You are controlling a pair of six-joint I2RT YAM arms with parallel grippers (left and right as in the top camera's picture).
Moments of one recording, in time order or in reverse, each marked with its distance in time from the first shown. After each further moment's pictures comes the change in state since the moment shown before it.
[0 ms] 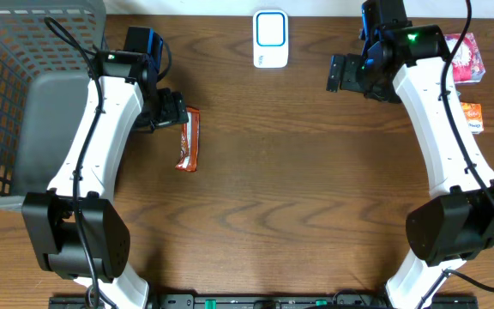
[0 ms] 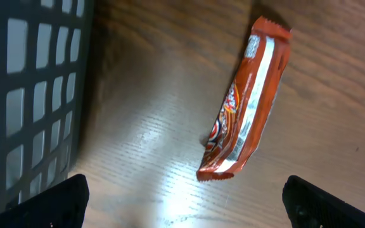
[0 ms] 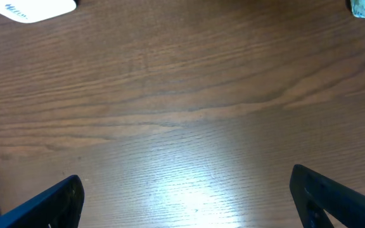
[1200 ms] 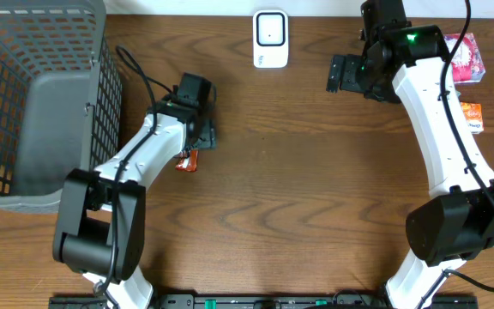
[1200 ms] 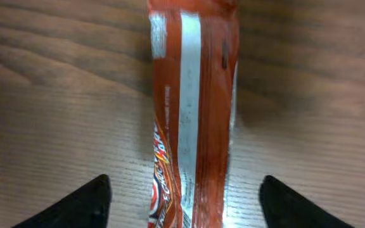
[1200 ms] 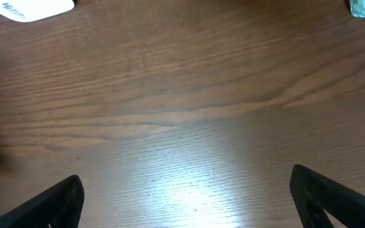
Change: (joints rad) left arm -0.178 0.028 -0.432 0.578 -0.082 0.055; right arm 0.000 0.000 -0.003 0.000 0.005 0.000
